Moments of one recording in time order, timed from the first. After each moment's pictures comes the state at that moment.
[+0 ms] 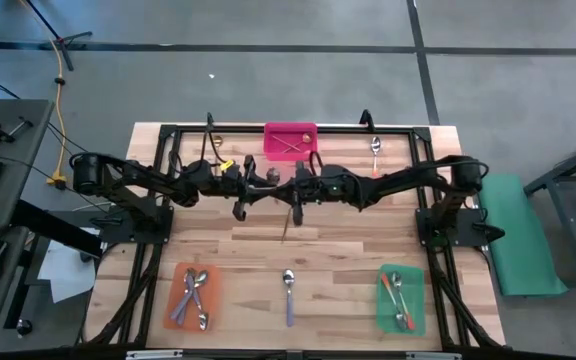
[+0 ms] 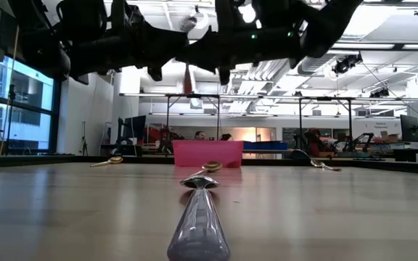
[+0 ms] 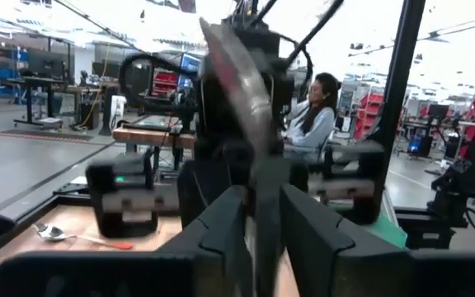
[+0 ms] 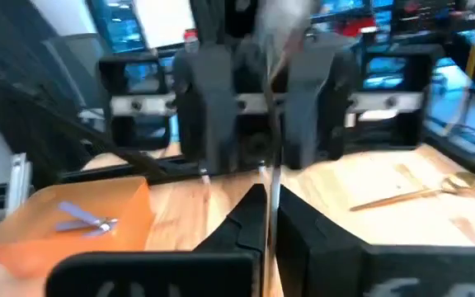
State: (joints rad) left arm 0.24 1.49 0.39 1.30 0.32 -0.17; right arm -0.09 1.78 0.94 0.76 -0.09 0.14
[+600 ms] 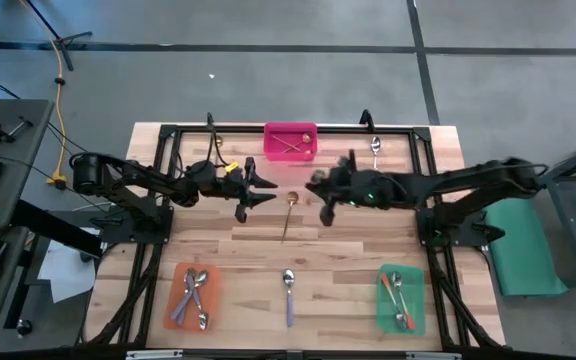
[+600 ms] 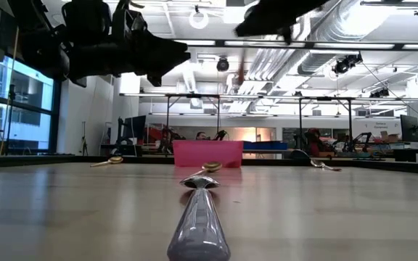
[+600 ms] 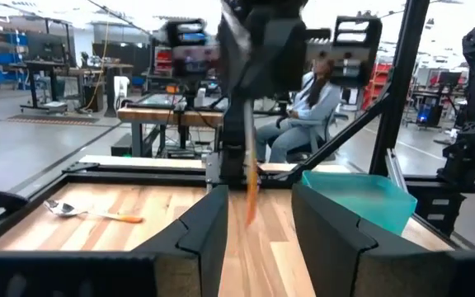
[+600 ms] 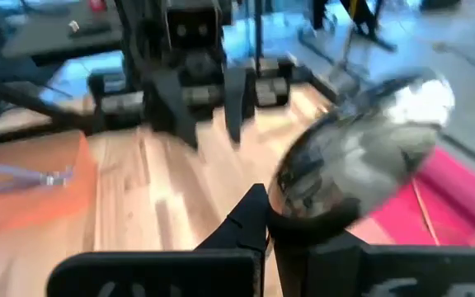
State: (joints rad) left arm 0.24 1.49 0.39 1.21 0.33 -0.10; right arm 0.07 1.31 0.94 0.02 0.35 0.19
